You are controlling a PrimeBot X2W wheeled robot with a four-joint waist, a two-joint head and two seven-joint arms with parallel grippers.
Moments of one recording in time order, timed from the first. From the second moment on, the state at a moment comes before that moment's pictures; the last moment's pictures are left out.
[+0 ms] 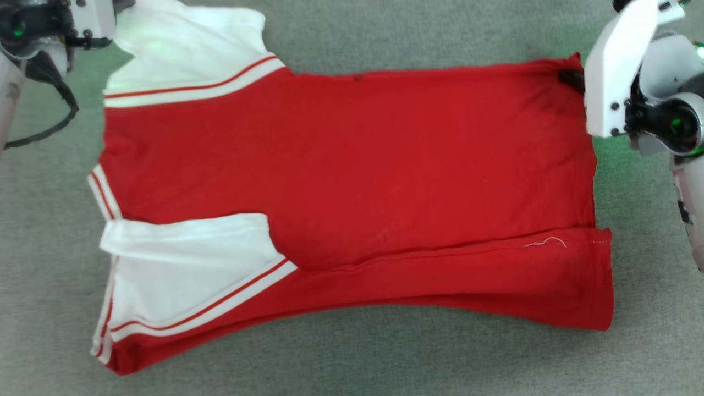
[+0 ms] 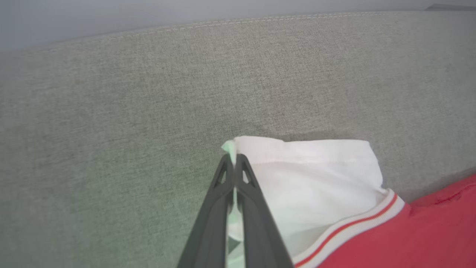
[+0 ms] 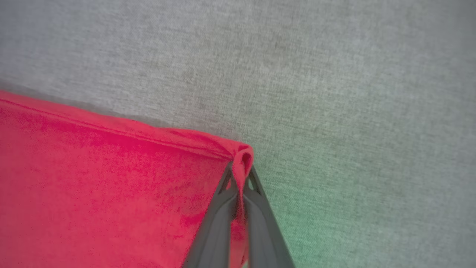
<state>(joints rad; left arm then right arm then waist) -1.57 0.54 -1.05 1.05 -1.28 -0.13 0.66 -1.03 -0.30 0.27 0.48 0.50 0.13 0.93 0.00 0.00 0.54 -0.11</state>
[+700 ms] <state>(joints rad) -1.32 0.70 -1.09 0.59 -1.32 -0.04 0.68 -0.62 -0.48 0.23 0.22 0.60 0.13 0.87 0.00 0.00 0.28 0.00</state>
